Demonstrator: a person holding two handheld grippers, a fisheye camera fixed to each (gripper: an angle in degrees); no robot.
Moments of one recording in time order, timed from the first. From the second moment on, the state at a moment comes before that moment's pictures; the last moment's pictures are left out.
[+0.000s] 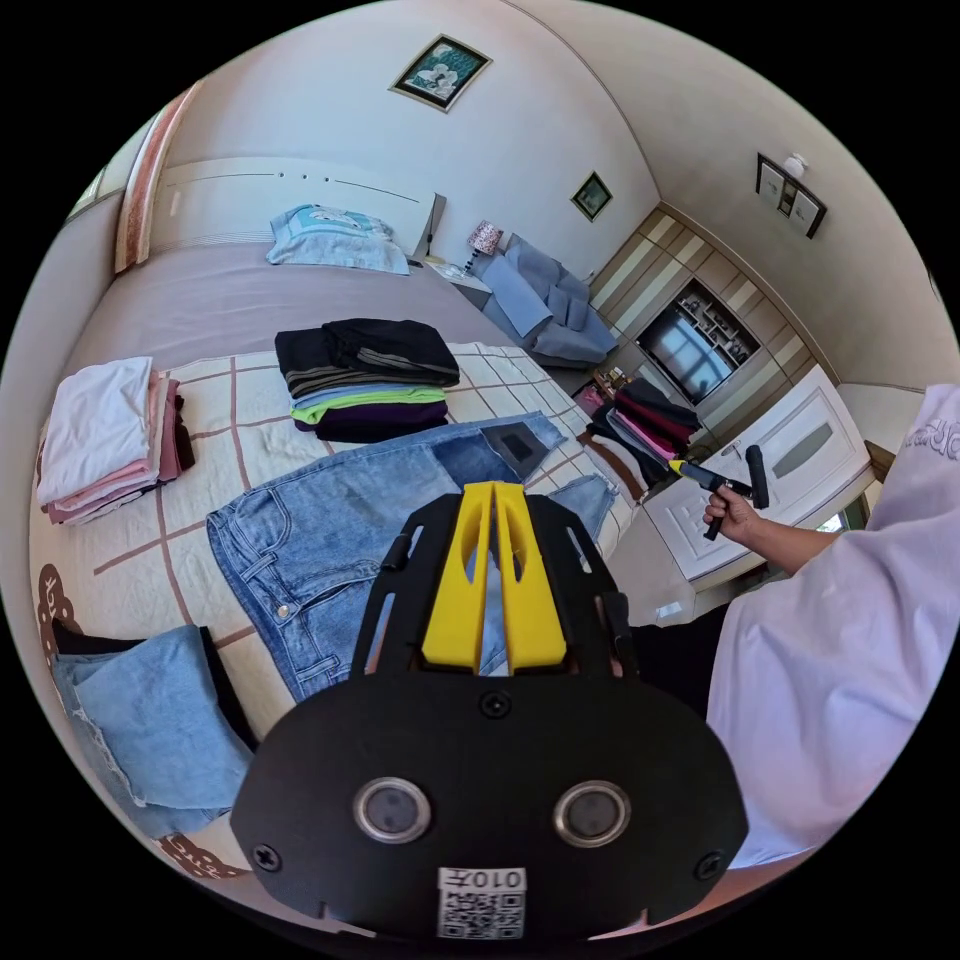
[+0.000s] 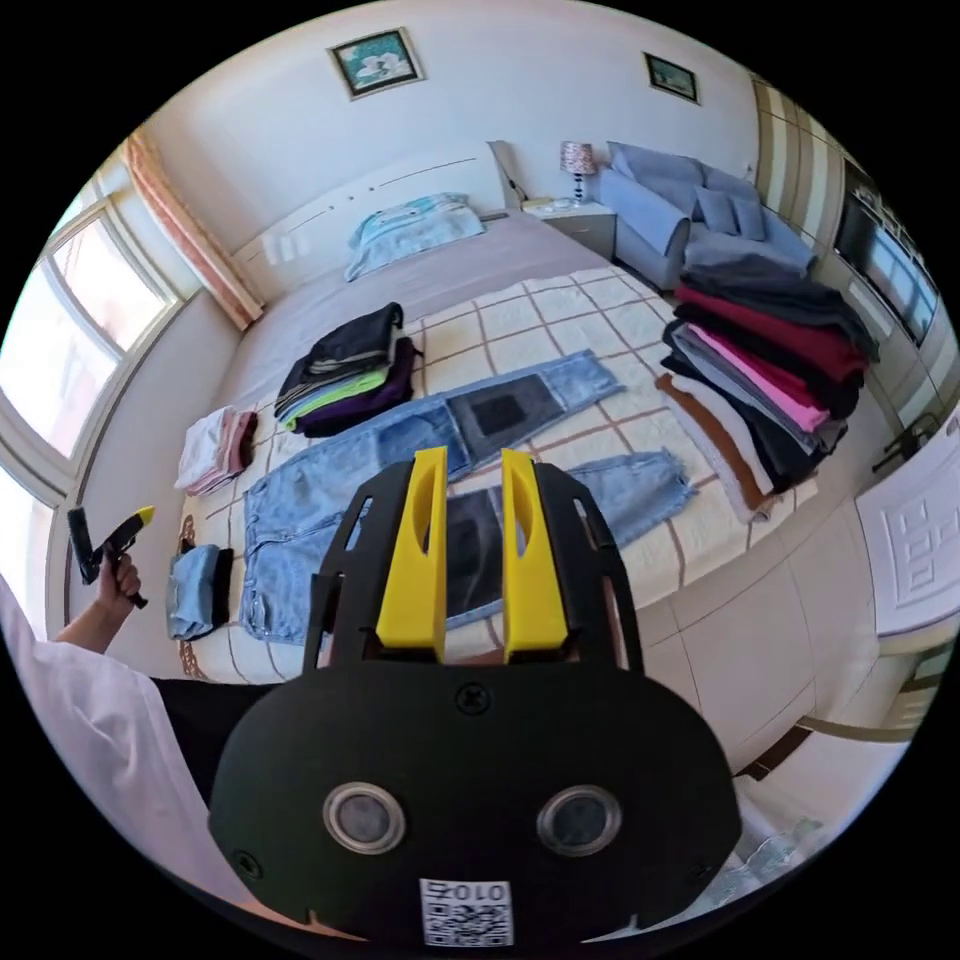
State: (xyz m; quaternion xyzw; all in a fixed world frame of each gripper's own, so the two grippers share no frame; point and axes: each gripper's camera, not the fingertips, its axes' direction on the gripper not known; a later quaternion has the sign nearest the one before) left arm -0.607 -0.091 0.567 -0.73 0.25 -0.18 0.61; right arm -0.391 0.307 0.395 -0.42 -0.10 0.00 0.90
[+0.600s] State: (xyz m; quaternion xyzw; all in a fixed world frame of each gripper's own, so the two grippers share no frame) left arm -0.309 -0.036 0.575 -0.83 0.15 -0.10 0.52; right arm -0.187 0.418 0.663 -0.63 -0.03 -0.10 0.77
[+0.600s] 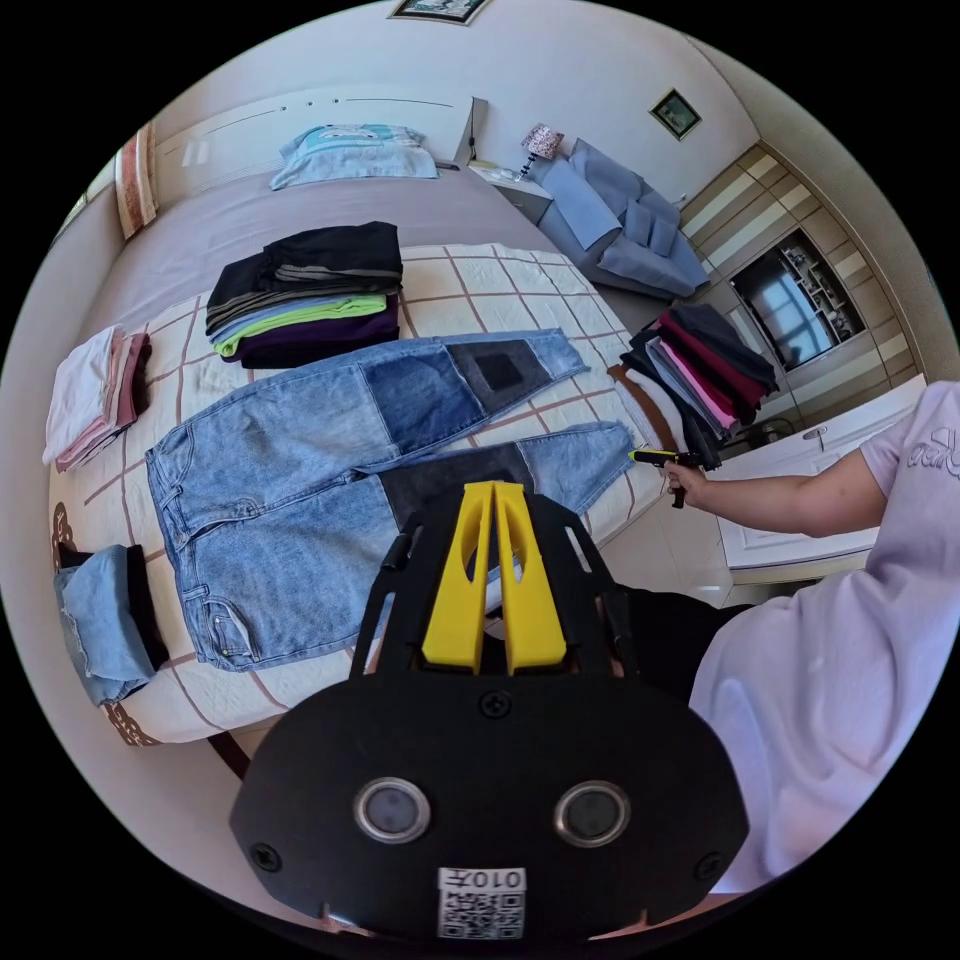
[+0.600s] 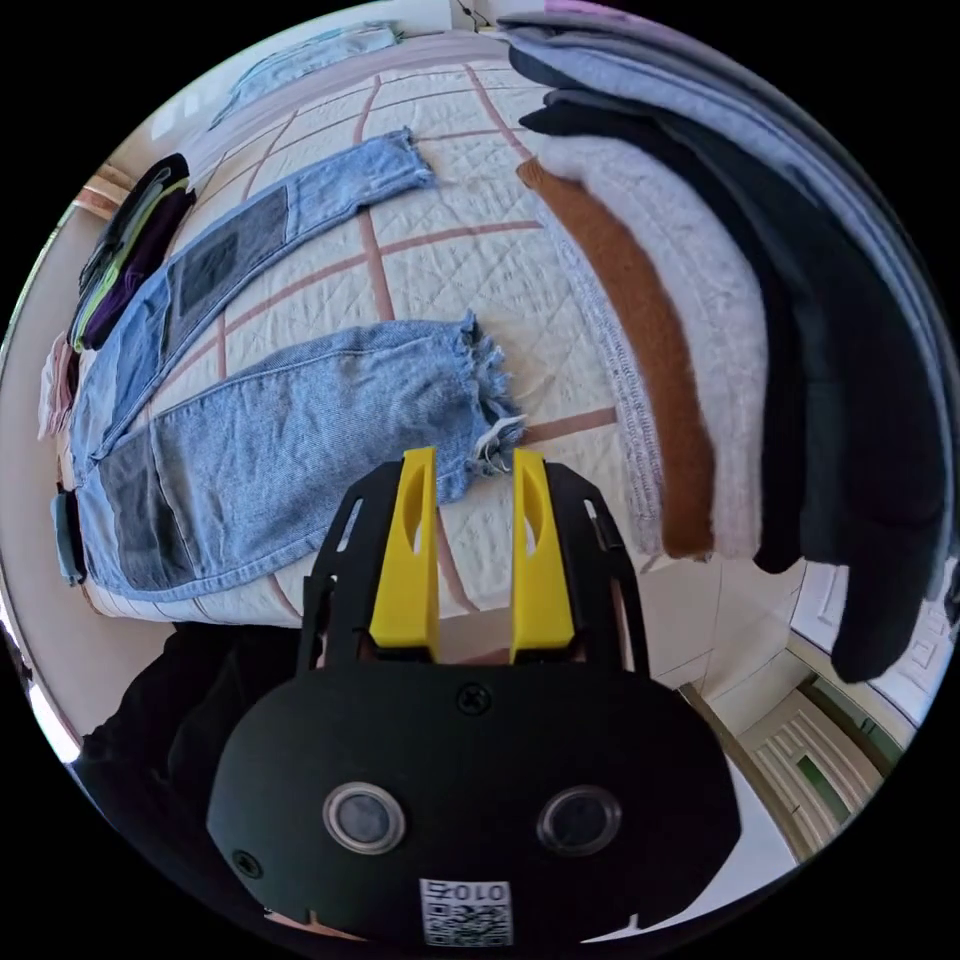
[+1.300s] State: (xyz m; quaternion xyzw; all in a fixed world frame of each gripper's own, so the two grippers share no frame) left arm -0.176 0.082 0.625 -0.86 0.24 -0.06 0.45; right arm -0.149 0.384 0.672 -0.57 0.10 -0.04 0.82
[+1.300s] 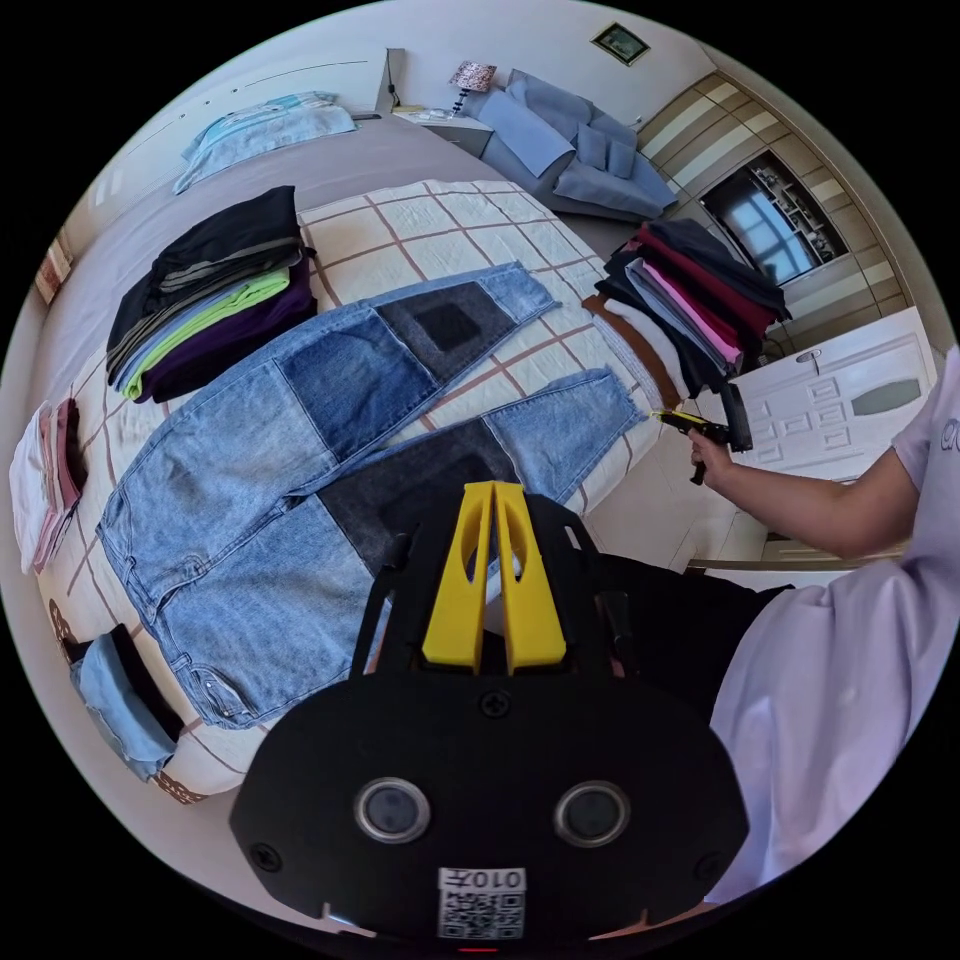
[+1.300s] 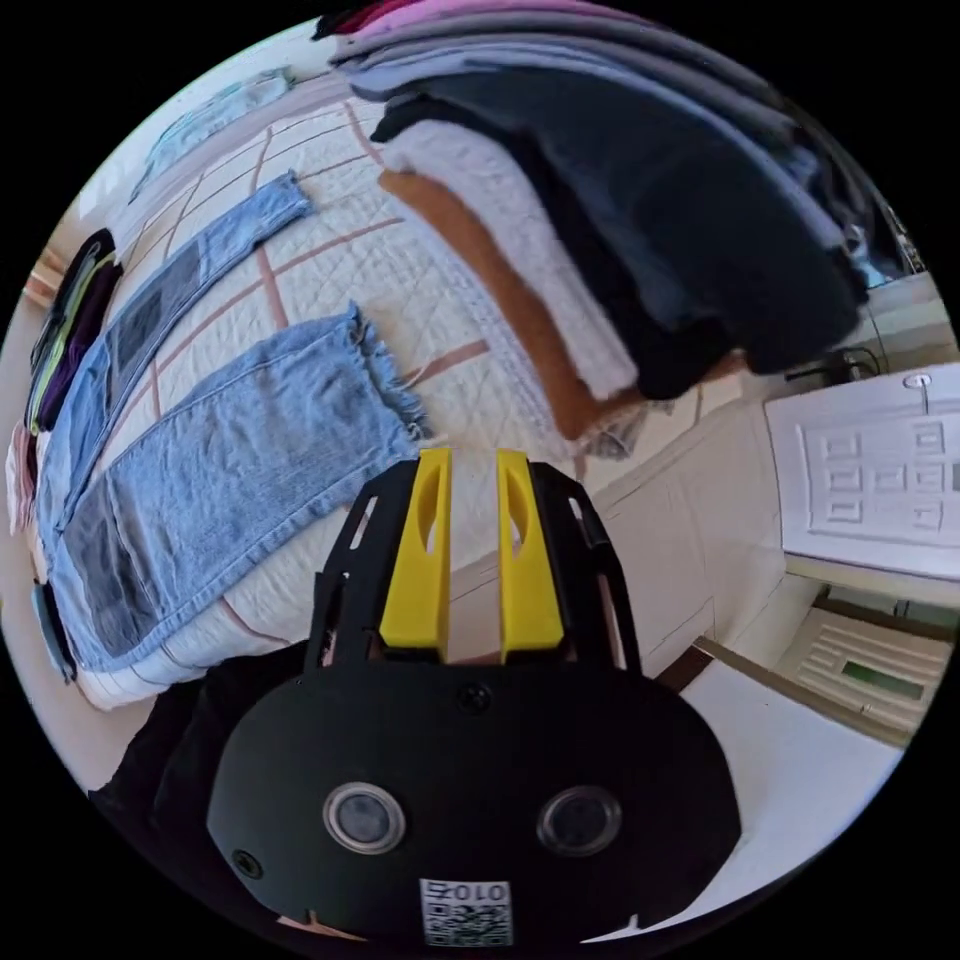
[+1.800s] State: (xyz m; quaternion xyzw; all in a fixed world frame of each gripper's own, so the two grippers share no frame) left arm -0.180 0.161 0.658 -0.87 0.17 0.00 0.46; right arm -0.280 0.380 0.772 -0.63 -0.12 -0.15 0.75
